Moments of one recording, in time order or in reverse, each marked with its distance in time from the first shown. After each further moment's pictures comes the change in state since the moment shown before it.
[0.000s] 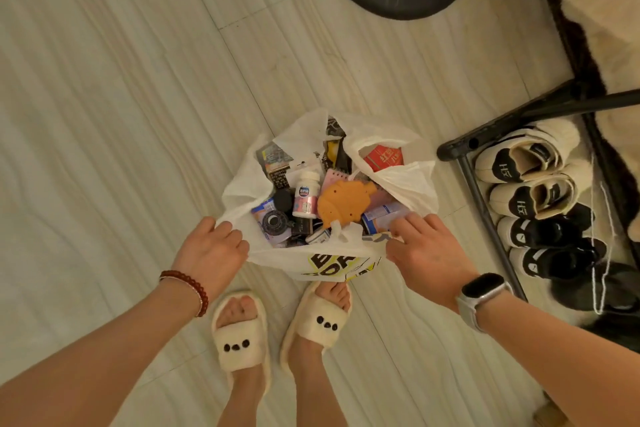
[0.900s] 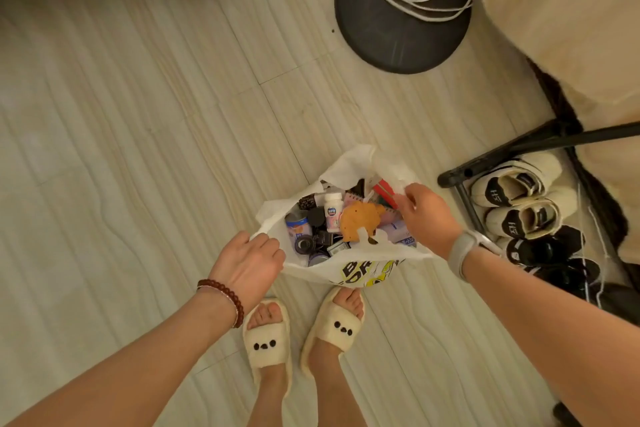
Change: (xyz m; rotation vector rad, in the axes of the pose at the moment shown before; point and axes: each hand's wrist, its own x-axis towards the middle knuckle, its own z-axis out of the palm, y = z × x) left_hand -0.053 0.001 -0.099 -0.056 0.089 -0.059; right_hand 0.042 -0.007 -0.109 0.816 -0.032 0.678
